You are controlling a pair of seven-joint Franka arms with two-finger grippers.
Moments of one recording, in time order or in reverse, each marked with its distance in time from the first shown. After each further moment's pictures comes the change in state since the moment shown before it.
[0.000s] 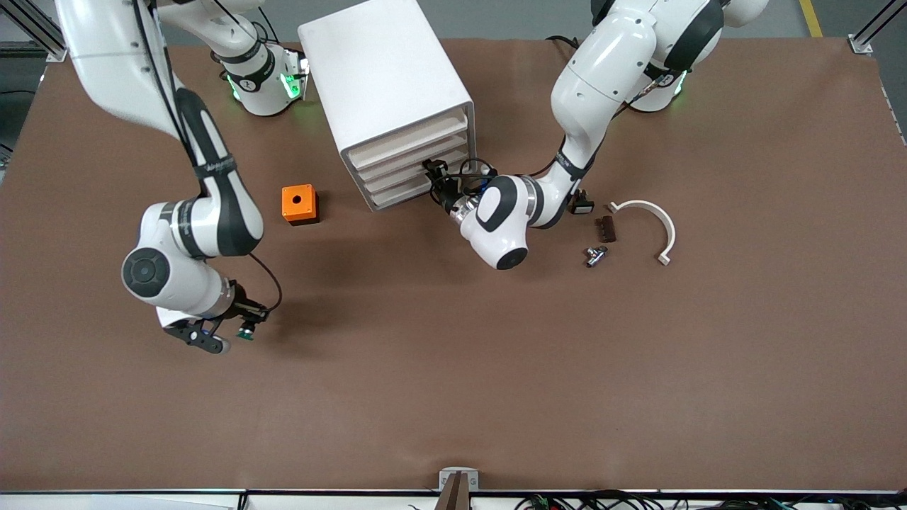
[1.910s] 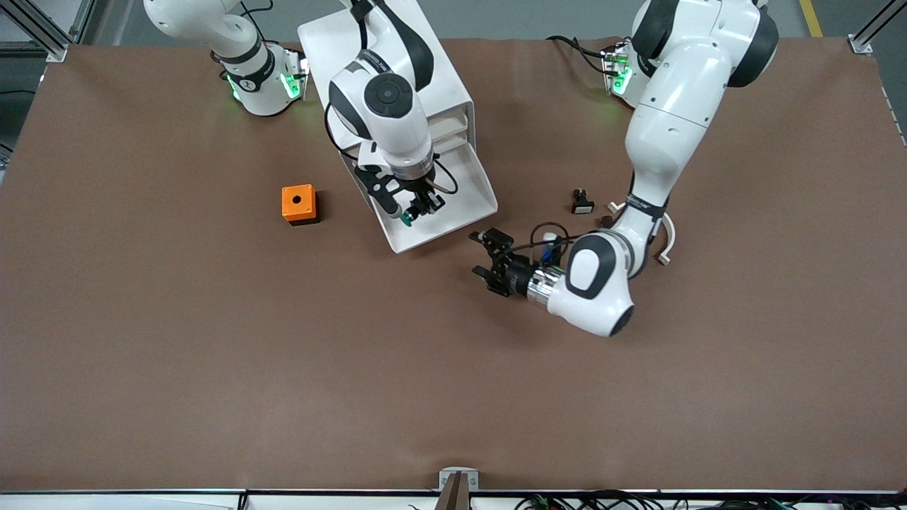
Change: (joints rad) left arm 0.293 0.020 0.085 0.183 0.002 0.005 0.198; right arm 0.639 -0.172 0.005 -0.151 0.038 0.071 1.125
